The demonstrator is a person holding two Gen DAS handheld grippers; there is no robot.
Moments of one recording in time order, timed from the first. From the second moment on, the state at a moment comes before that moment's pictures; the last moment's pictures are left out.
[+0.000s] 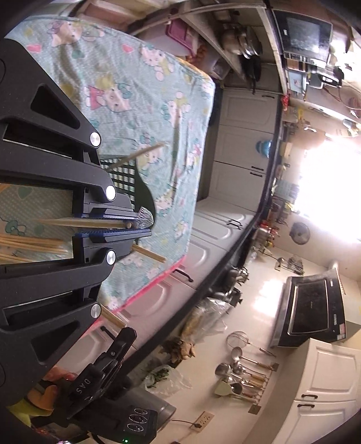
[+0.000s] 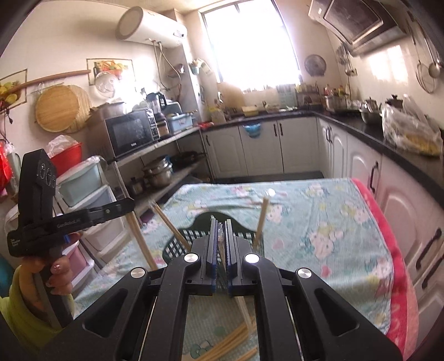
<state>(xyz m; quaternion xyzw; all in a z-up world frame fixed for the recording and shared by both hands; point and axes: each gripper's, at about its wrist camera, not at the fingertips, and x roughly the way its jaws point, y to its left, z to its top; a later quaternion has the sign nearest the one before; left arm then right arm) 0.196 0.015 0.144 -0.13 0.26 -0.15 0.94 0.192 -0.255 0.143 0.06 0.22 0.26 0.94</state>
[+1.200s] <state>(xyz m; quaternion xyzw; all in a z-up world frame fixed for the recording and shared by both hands) 0.261 -0.001 0.187 -0.10 0.20 -0.10 0.97 0.256 -0.224 0.220 0.08 0.14 0.28 0.95</state>
